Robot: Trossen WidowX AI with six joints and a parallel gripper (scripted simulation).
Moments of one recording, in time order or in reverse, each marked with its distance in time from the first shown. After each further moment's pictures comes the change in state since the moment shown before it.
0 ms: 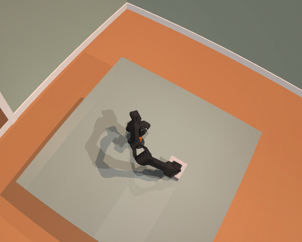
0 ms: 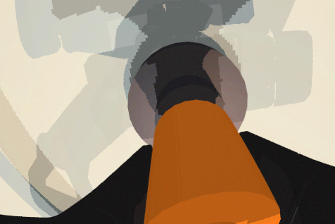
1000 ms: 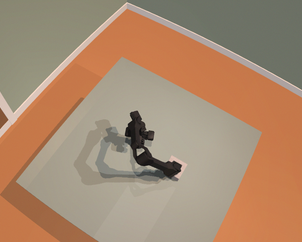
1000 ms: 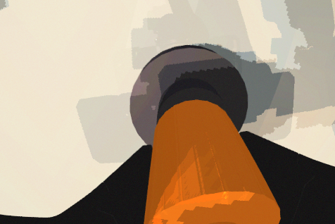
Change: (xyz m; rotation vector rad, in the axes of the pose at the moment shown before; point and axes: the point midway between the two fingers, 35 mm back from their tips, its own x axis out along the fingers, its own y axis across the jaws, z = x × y) arm -0.001 0.001 -0.004 -1.987 -0.002 -0.003
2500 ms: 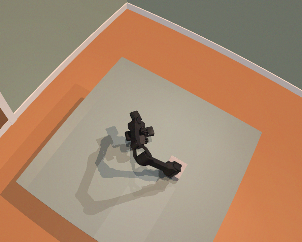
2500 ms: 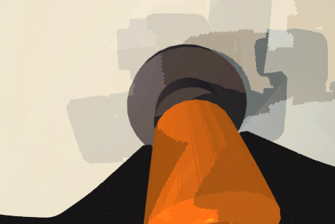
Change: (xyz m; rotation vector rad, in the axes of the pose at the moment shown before) arm 0.001 -0.001 -0.001 -0.405 0.000 0.001
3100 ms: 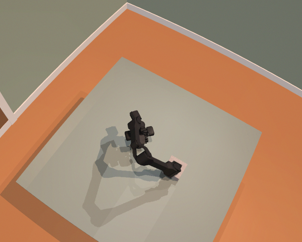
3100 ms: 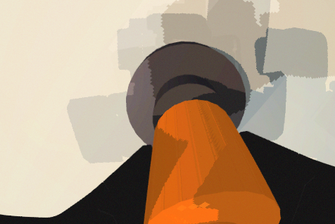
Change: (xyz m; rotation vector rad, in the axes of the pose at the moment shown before) arm -0.001 0.000 -0.002 0.006 0.002 -0.001
